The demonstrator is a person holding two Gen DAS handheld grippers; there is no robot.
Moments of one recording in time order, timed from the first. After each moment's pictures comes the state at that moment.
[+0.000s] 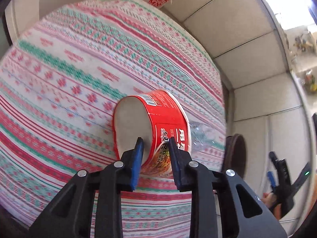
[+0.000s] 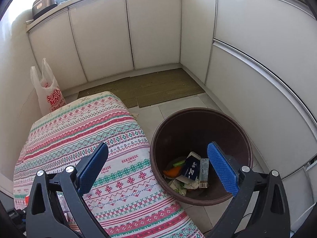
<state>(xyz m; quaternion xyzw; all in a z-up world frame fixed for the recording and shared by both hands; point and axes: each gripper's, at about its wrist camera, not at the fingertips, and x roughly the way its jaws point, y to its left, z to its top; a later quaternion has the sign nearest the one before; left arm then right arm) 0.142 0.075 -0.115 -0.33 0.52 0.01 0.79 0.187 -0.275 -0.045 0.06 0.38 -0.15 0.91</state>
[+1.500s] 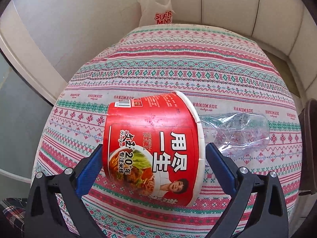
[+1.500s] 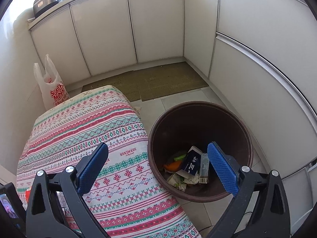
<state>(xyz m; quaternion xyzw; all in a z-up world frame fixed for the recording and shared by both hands) 0.159 -0.023 -0.136 -0.01 0.51 0.19 0.84 0.184 -0.291 -0.044 0.07 0.40 -0.13 0.90</state>
